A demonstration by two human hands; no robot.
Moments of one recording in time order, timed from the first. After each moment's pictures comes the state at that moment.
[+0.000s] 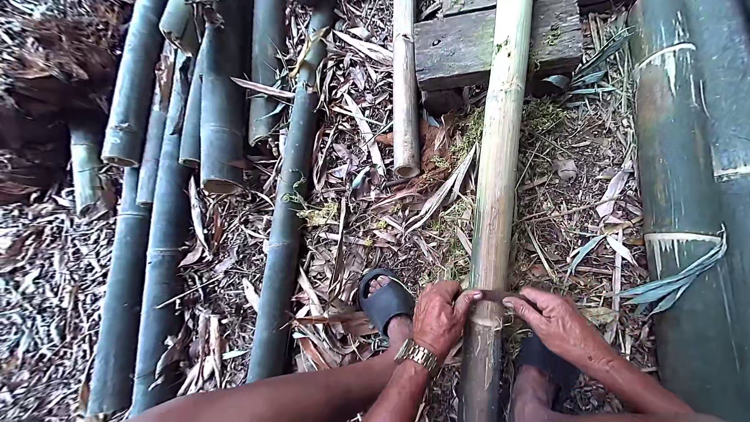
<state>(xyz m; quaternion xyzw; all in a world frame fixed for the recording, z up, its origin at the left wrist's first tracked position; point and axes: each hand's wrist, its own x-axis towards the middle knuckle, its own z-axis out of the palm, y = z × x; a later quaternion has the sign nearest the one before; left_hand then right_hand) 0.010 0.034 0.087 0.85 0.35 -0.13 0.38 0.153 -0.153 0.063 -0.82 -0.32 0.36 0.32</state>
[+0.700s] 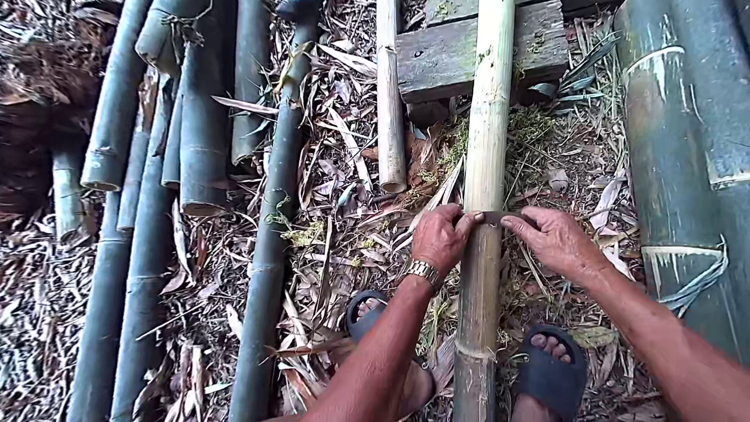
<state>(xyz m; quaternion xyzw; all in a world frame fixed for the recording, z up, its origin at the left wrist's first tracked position) 0.145 0.107 0.095 0.88 0.31 -0.03 0.35 0.277 -0.073 0.076 -0.84 -0.32 0.27 0.33</state>
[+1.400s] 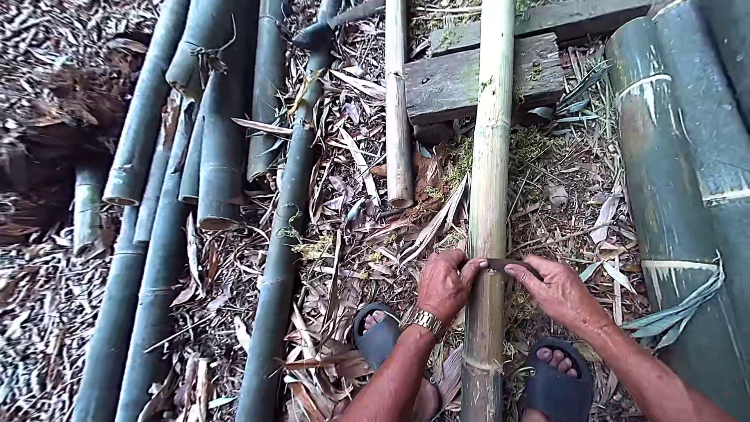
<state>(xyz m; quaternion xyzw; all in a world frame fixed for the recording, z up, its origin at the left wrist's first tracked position) 0.107 0.086 0.093 0.89 0.31 -0.04 0.34 0.235 -0.099 0.064 -0.85 -0.31 0.25 0.35</state>
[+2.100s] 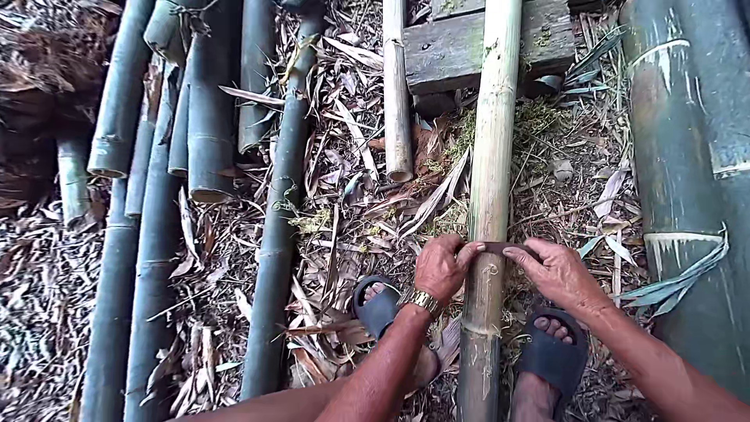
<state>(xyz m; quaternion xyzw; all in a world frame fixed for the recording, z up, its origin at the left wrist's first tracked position) 0.079 0.072 0.094 0.87 0.31 -0.06 0.37 0.208 -0.112 0.066 -0.86 -0.32 0.26 0.32</state>
